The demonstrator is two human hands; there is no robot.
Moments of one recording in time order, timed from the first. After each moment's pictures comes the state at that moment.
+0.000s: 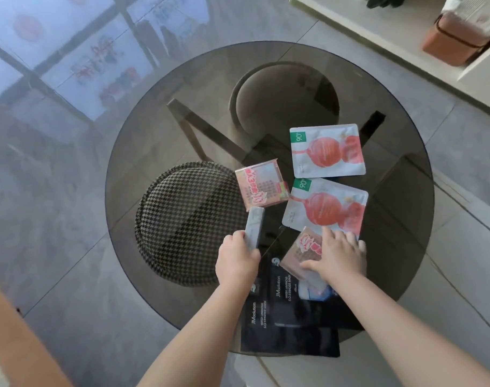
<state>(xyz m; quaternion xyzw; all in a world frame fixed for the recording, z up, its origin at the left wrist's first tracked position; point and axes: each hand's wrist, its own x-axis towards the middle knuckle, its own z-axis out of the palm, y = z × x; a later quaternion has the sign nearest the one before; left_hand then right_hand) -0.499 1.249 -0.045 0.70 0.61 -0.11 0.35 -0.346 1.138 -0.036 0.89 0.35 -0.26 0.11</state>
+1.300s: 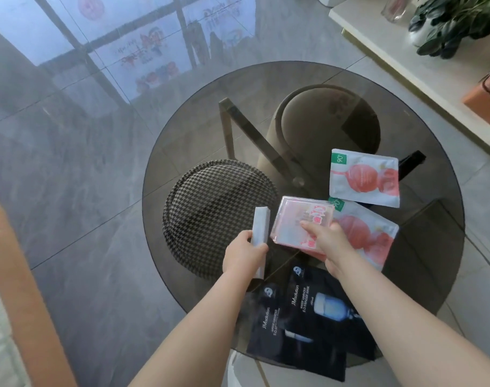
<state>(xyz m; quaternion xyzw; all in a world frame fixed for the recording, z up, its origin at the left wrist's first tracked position) -0.533 1.276 -0.039 0.56 0.65 -0.05 0.51 -0.370 1.224 -0.036 0.75 0.00 -0.50 -0.43</state>
